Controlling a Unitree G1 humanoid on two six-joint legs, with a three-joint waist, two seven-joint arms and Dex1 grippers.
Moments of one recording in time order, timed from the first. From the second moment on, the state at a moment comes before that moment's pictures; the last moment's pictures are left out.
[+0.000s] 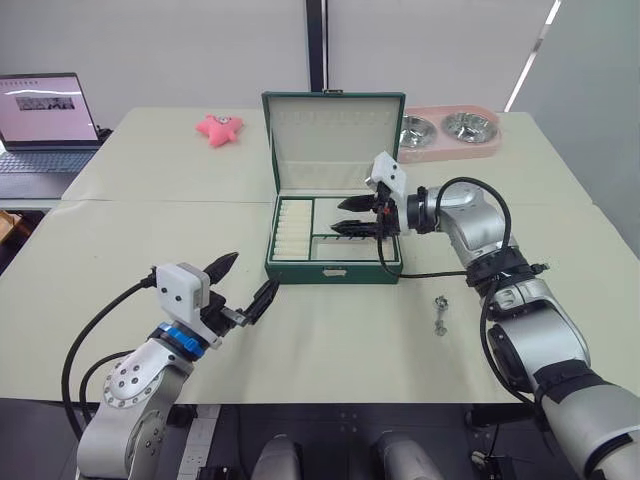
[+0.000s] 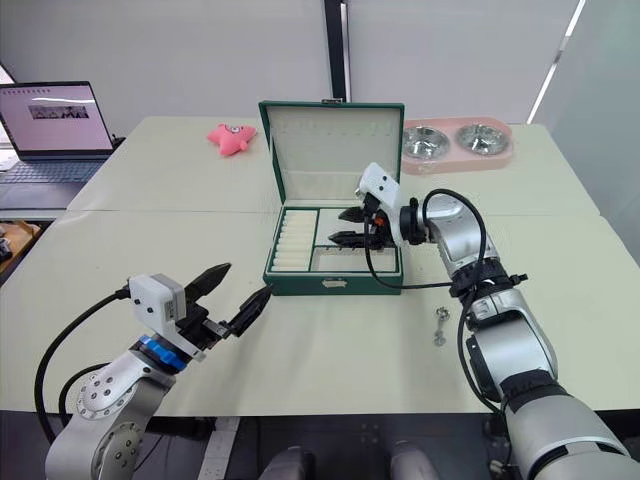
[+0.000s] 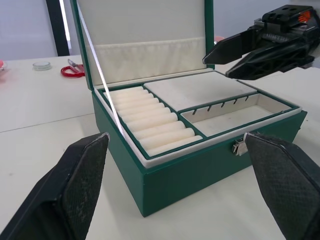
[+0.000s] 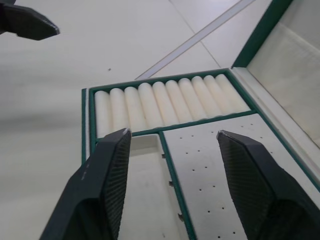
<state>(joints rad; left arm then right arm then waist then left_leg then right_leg) 0.10 0.41 0.21 -0.52 -0.47 0.30 -0.50 -1.09 -0.29 0.16 0.71 0.10 0.26 1.11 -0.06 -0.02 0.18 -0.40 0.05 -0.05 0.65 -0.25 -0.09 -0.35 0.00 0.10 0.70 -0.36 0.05</state>
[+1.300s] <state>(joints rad) 0.04 0.53 0.31 -0.38 -0.53 0.33 -0.60 -0.78 -0.52 -0.03 0.45 0.26 0.32 1.13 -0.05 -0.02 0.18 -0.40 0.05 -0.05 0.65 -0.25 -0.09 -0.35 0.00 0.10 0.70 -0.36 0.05</state>
